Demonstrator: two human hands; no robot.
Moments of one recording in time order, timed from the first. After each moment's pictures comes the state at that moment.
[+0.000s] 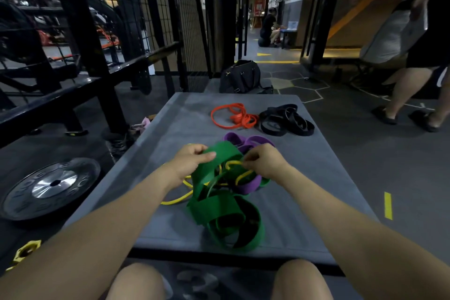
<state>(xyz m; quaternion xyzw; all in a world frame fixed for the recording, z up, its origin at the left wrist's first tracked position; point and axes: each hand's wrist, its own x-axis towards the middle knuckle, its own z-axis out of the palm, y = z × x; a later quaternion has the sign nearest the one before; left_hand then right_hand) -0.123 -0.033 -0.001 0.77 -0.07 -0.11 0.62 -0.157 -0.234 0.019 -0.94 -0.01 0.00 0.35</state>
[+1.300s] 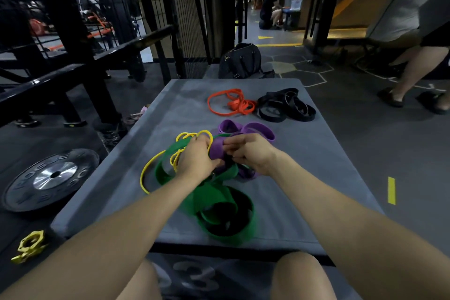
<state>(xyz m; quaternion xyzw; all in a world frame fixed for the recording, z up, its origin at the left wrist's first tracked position) -0.129 -0.080 -0.026 0.96 -0.04 0.11 0.26 -0.139 -0.225 -0.002 -0.73 0.02 0.14 0.67</state>
